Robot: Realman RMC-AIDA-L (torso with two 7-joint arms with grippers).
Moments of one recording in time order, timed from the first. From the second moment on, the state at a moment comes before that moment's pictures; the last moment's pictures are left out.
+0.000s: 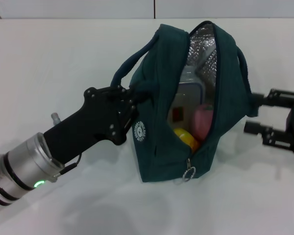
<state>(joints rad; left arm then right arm) -0.48 -2.09 2.83 0.01 -0.63 1.77 -0.56 0.38 2.00 -0.88 -0.65 -1.61 -1.77 1.10</state>
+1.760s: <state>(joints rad) -0.50 -2.09 2.84 0.03 -0.65 1.73 -0.57 0.52 2.02 -0.95 -0.48 -1.87 -1.74 1.05</state>
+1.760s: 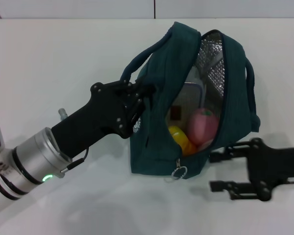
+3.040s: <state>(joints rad) -0.49 -2.10 2.84 0.06 -0.60 1.72 -0.57 0.61 2.03 -1.45 -0.37 -1.51 -1.46 1.10</state>
